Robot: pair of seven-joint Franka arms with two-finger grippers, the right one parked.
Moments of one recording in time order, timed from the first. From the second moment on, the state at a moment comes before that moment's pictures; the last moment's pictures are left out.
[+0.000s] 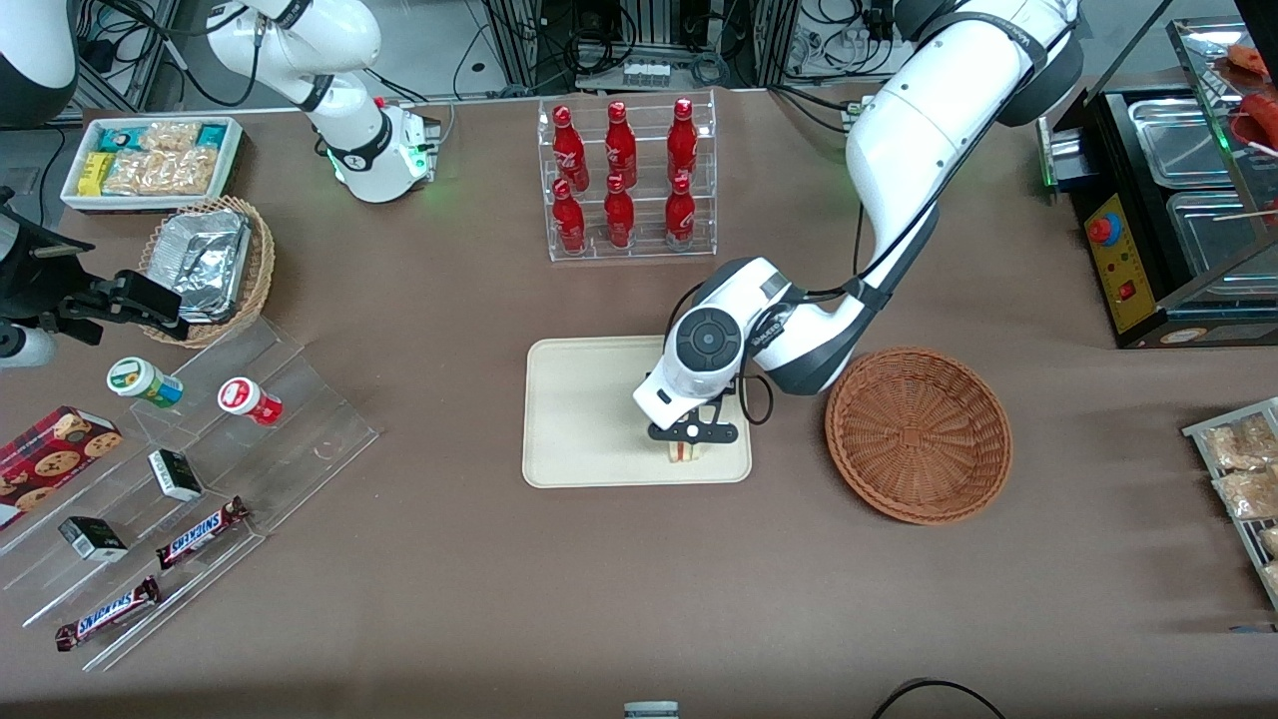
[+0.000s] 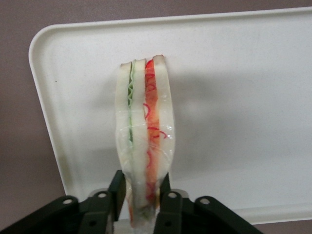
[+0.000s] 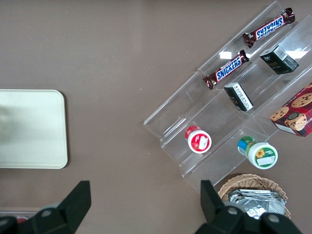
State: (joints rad) arm -0.32 0.78 -0.48 -1.46 0.23 2.06 -0.75
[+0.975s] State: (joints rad) arm -0.32 0.78 -0.48 -1.43 0.25 2.04 -0.87
